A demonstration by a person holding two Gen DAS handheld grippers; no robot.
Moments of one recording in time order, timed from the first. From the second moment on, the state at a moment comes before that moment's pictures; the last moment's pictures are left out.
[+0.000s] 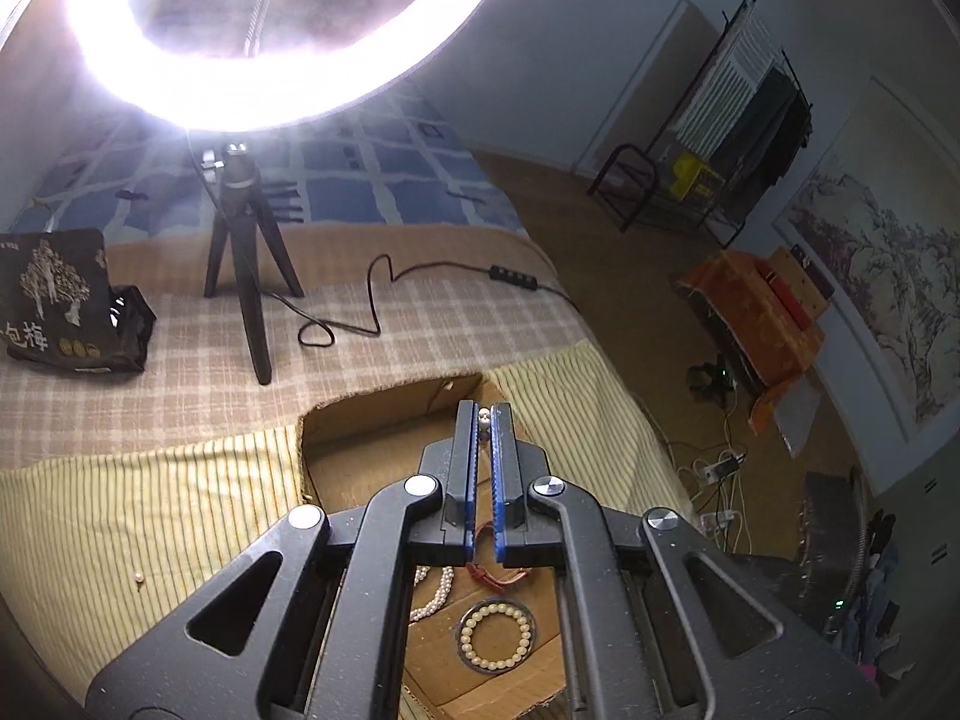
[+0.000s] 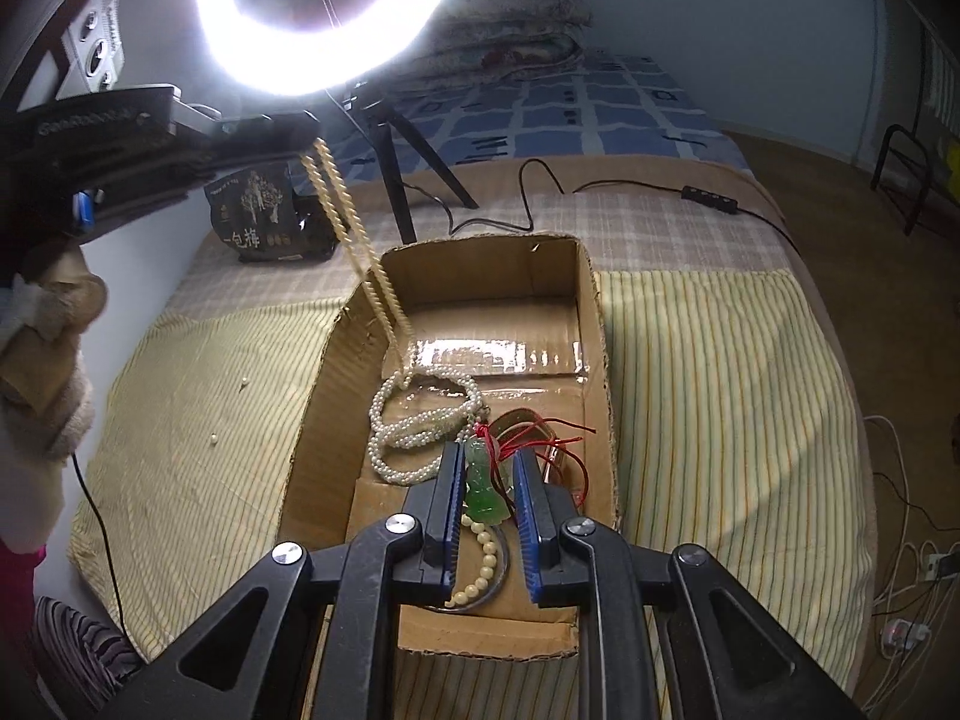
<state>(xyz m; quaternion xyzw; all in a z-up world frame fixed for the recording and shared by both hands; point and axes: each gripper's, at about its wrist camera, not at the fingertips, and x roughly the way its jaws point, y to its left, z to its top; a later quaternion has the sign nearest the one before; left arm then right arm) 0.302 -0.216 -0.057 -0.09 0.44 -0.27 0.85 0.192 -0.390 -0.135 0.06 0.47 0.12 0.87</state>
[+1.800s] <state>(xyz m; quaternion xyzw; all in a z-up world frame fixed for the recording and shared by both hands) 0.206 0.015 -0.113 -0.09 0.48 -0.14 0.86 0.204 -0.276 -0.099 0.07 0.42 0.14 0.90</state>
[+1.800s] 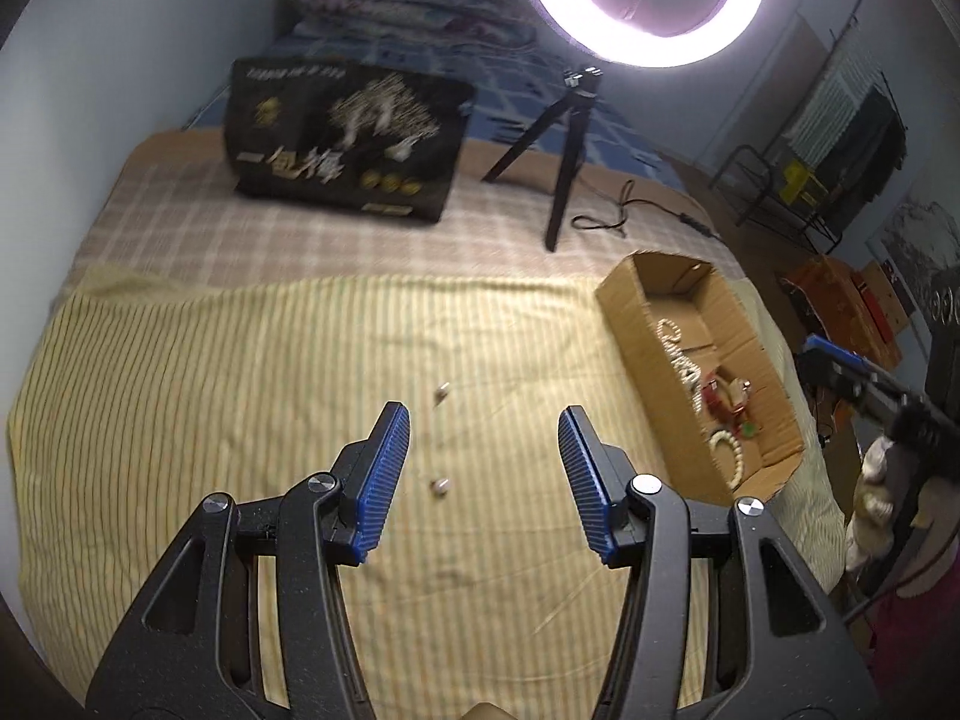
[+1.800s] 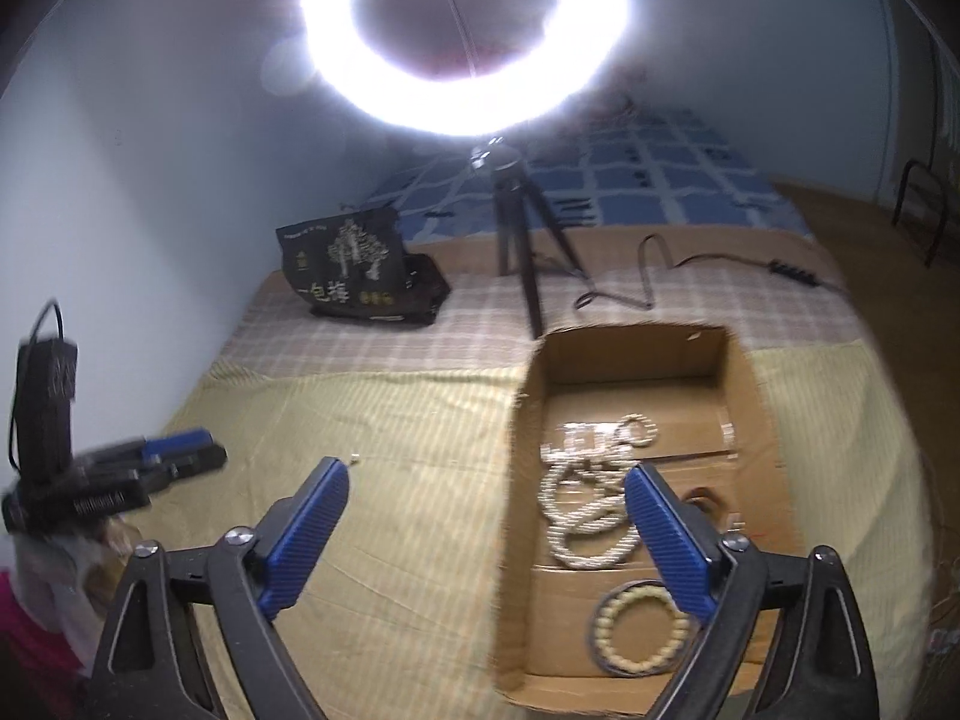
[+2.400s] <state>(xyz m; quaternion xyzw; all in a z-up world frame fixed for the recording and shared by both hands) 0.195 0.001 -0.191 -0.05 0.55 -0.18 0.81 0.268 -0.169 -0.171 0.09 0.52 0.23 0.82</state>
